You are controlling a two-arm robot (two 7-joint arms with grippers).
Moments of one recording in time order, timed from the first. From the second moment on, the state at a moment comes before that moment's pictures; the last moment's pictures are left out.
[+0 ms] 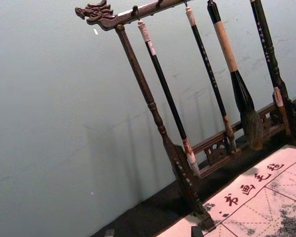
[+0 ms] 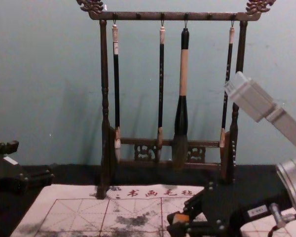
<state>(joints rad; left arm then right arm) -0.20 0.60 0.45 -1.41 -0.25 -0.12 0.03 0.73 0.45 -0.85 -1.06 0.30 -0.06 1.02</state>
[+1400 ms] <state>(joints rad) -0.20 0.60 0.45 -1.41 -0.25 -0.12 0.03 0.74 0.41 -0.89 -1.05 0.31 -0.08 1.05</state>
